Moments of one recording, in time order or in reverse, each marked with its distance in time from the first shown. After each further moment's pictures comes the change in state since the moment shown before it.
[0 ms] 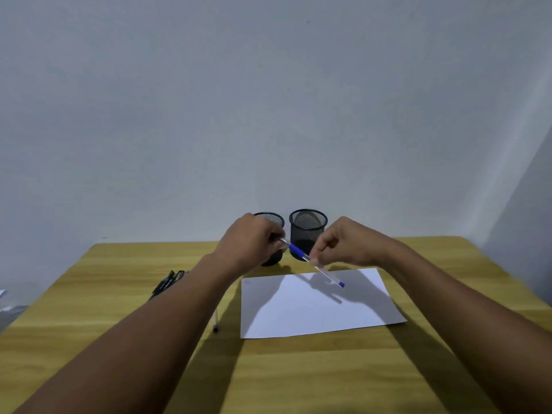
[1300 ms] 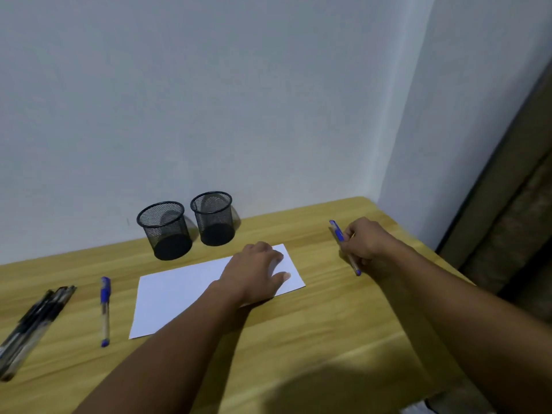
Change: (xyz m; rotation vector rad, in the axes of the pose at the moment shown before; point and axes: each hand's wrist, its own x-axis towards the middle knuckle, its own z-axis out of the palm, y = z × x) left_hand 0.006 0.118 0.150 -0.034 -0.462 0.041; right_hand -0.103 0.180 -0.060 -0.091 0.422 0.646
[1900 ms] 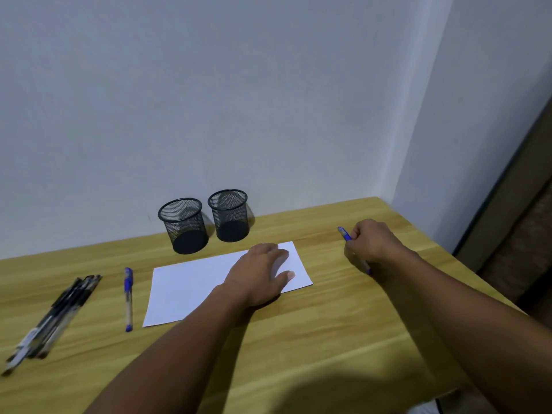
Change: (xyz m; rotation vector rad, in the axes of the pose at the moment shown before) left_hand -0.021 -0.016 0.003 -0.111 0.073 -0.008; right_hand -0.007 -0.010 0.016 -0.048 0.074 0.003
